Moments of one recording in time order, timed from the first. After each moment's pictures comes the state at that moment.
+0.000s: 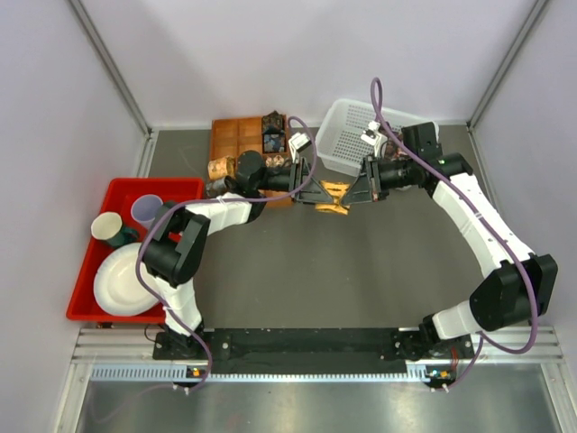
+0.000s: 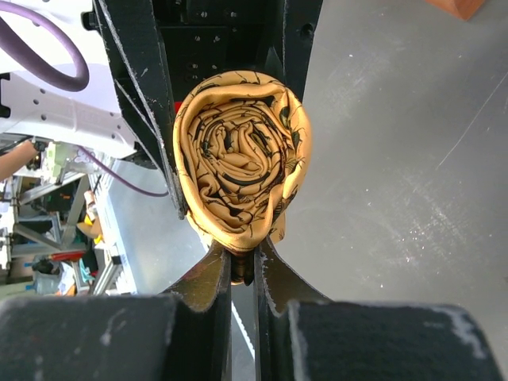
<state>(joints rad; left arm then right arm) -0.51 1.86 1.13 1.05 1.23 -1.35 0.28 1.44 1.38 -0.78 -0.94 0.17</state>
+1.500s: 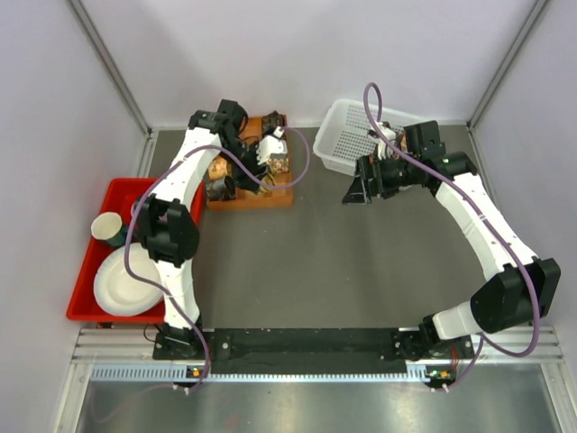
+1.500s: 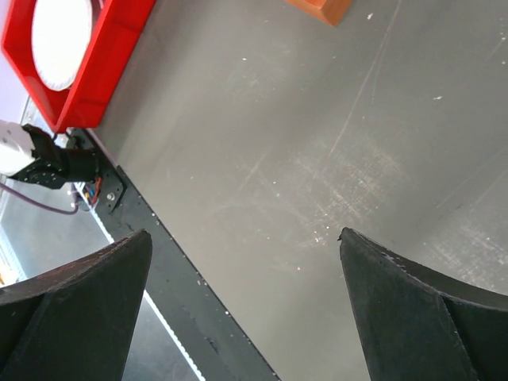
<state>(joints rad) -0.26 2.01 2.03 -1.28 0.54 1.06 0.28 1.43 1.41 -0.84 -0.69 0.04</state>
